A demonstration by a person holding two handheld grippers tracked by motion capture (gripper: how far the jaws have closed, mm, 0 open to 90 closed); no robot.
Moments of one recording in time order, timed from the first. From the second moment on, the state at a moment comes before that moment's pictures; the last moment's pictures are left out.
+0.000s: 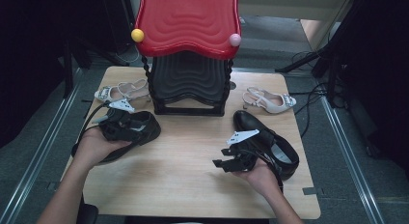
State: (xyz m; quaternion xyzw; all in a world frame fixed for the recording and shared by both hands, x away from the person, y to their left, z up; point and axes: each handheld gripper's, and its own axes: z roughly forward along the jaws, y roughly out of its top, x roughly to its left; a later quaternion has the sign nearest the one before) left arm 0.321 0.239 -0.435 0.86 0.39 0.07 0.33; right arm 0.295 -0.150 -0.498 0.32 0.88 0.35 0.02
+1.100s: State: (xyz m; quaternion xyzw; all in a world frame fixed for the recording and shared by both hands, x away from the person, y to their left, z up) left arm 0.370 0.219 -0.457 0.86 0.45 0.04 0.25; right arm 0.294 -0.144 -0.501 0.31 0.88 0.35 0.02
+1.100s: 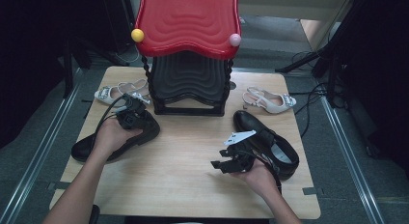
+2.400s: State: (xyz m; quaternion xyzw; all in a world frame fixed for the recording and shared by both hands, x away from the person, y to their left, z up) left arm 0.320 0.037 -0.431 0.91 0.30 -0.03 0.28; right arm 0.305 -0.190 -0.476 0.36 0.84 0.39 0.06
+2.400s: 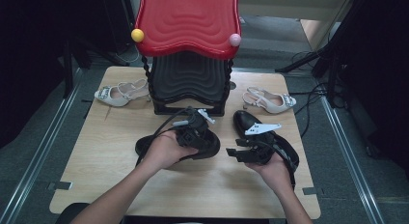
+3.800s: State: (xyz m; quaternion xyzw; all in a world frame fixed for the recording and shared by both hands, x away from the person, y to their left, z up) left arm 0.278 0.176 -0.432 0.84 0.37 0.03 0.39; right arm 0.318 -0.182 -0.470 0.34 0.85 0.40 0.05
